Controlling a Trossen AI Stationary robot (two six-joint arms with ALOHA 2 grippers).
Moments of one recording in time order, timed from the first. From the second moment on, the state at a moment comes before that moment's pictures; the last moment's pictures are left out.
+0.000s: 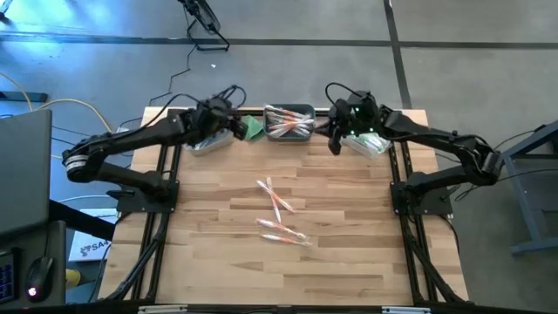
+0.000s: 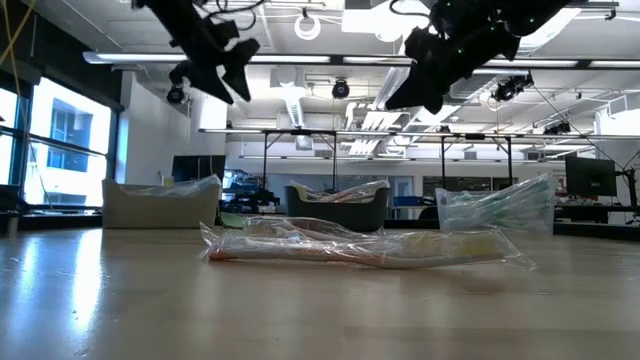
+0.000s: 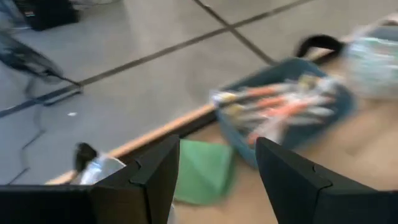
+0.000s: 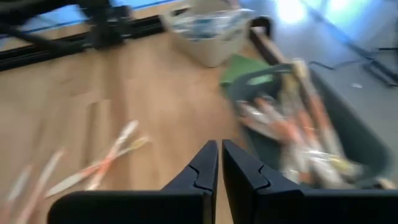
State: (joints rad) left arm 0.43 1.18 1.03 -0.42 -0.53 -0.34; right arm -0.61 1.27 0.91 -0.18 -0.34 -0.07
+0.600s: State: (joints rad) left arm -0.03 1.07 0.97 -0.47 -0.56 -0.60; right arm -0.44 1.27 0.91 -0.14 -0.47 -0.08
